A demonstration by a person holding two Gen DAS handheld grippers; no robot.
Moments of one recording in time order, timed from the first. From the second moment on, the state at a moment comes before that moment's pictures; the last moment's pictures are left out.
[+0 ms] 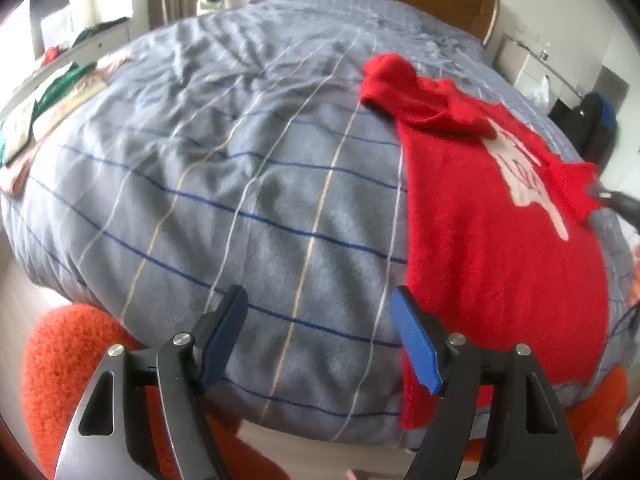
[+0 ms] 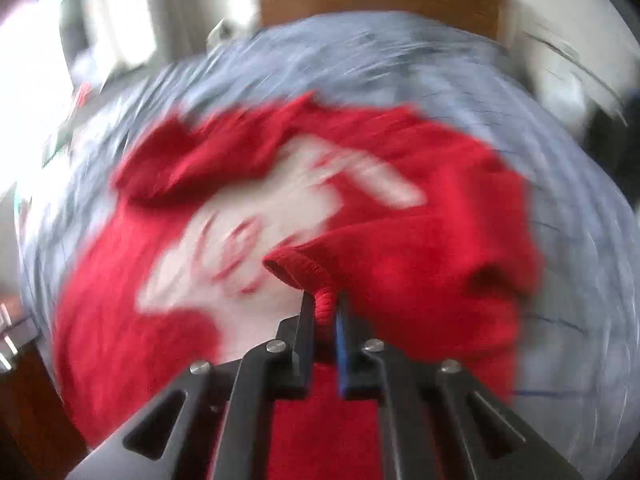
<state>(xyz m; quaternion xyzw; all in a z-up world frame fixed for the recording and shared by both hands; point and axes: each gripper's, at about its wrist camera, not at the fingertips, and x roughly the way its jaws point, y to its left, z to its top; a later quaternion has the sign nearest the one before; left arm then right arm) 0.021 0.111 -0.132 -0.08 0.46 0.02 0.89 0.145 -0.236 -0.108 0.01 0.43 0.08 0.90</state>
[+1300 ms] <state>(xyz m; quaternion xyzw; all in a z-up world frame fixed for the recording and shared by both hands) 0.026 0.084 -0.140 -0.01 0.47 0.04 0.88 -0.005 -0.575 -0.105 0.35 0.31 -0.13 0.87</state>
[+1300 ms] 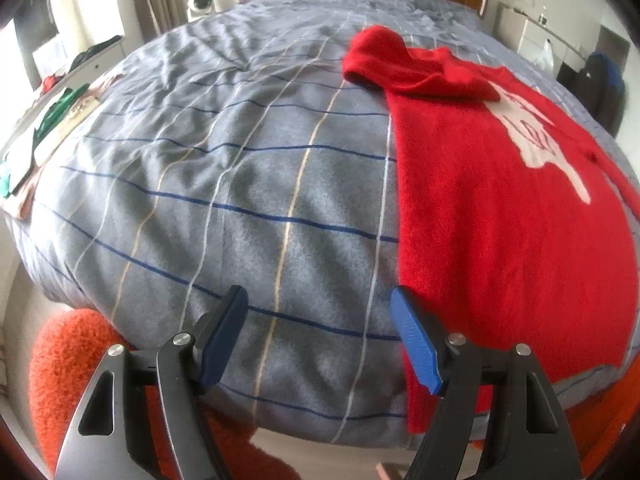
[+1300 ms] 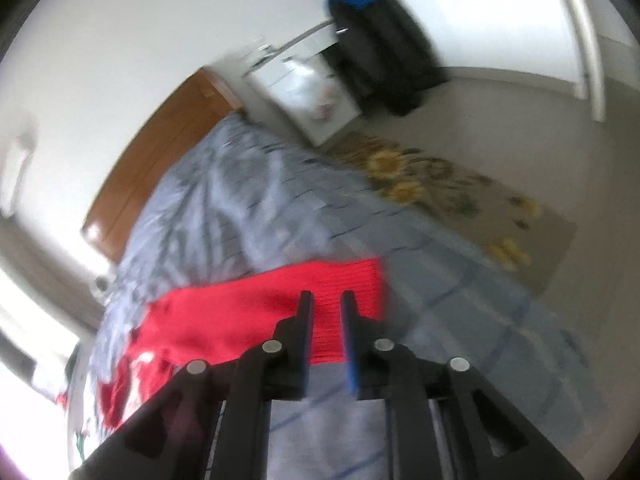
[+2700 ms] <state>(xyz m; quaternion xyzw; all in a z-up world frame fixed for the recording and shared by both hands) 0.258 0.098 -0.013 -0.18 0.40 -0.04 0.90 -0.039 -0.430 -0.126 0.23 0.35 -0.09 0.90</state>
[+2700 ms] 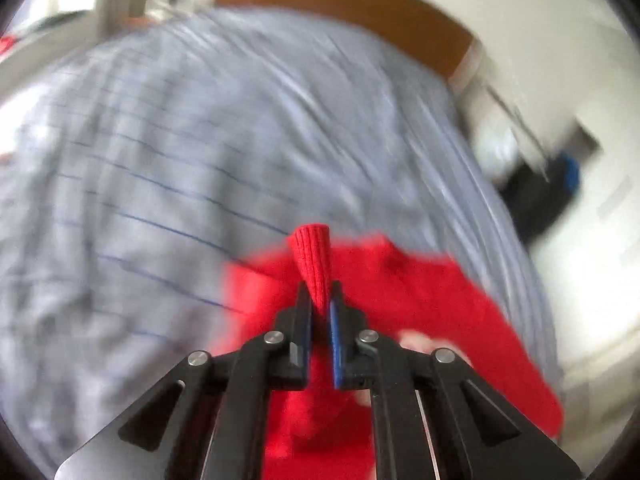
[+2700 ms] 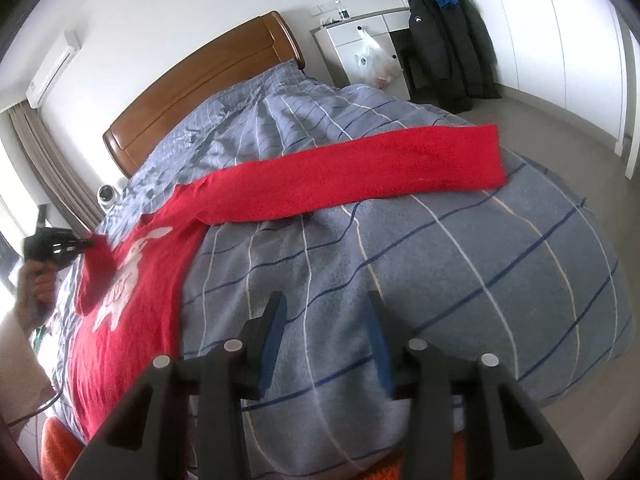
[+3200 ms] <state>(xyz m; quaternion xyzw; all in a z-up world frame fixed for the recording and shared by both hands) 0.161 0.308 -0.103 -0.30 0.39 0.21 0.84 -0.039 -0.419 -0.126 0.20 0.35 -0.10 0.91</state>
